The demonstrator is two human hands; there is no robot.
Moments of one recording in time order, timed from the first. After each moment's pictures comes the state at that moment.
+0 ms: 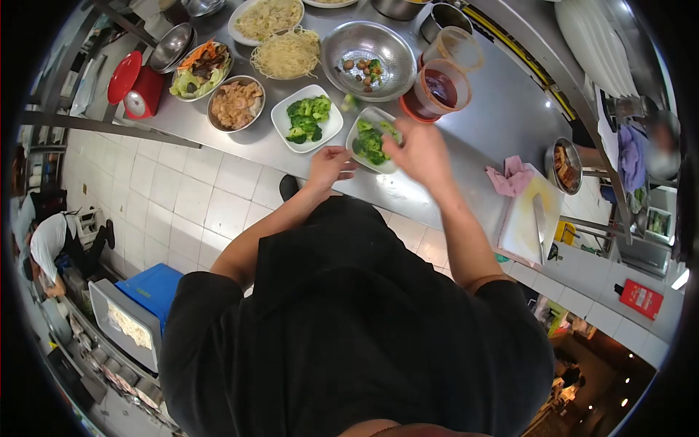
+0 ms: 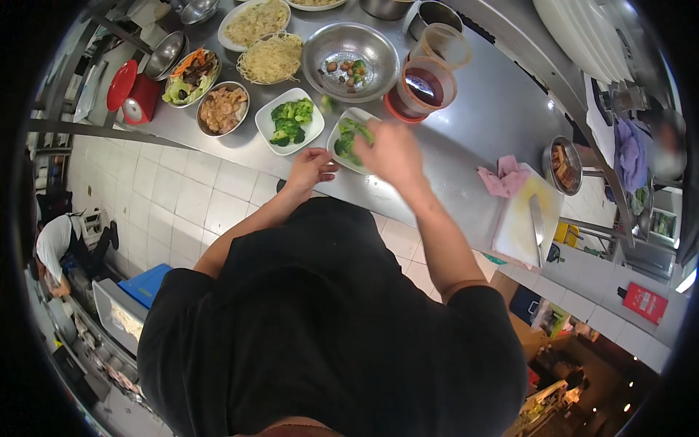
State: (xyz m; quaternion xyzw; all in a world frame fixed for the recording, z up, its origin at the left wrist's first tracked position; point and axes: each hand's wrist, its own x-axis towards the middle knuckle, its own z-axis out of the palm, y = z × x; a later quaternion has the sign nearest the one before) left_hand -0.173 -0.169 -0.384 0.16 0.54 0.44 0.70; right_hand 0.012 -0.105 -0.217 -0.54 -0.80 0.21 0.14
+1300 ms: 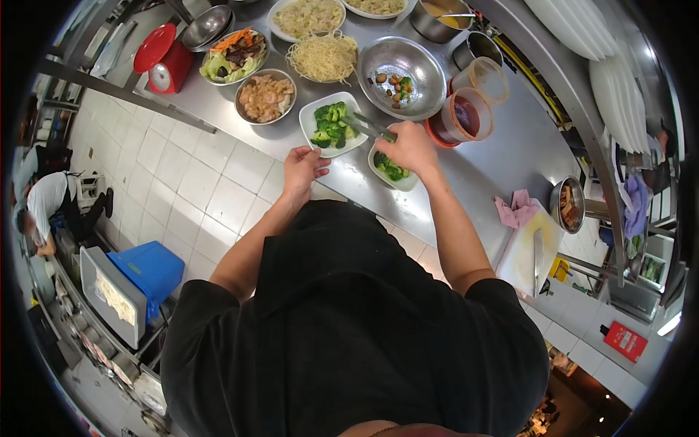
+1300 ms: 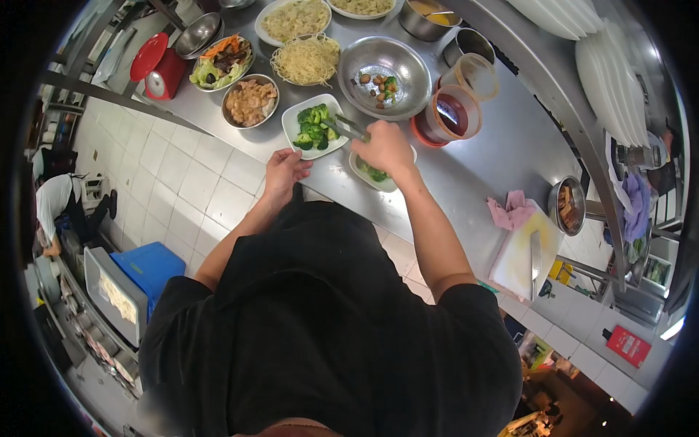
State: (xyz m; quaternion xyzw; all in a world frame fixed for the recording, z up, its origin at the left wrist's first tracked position) left_hand -0.253 -0.187 -0.373 0.05 0.58 0.58 0.58; right_hand -0.042 -0.057 -0.260 -0.54 -0.78 0.30 0.03
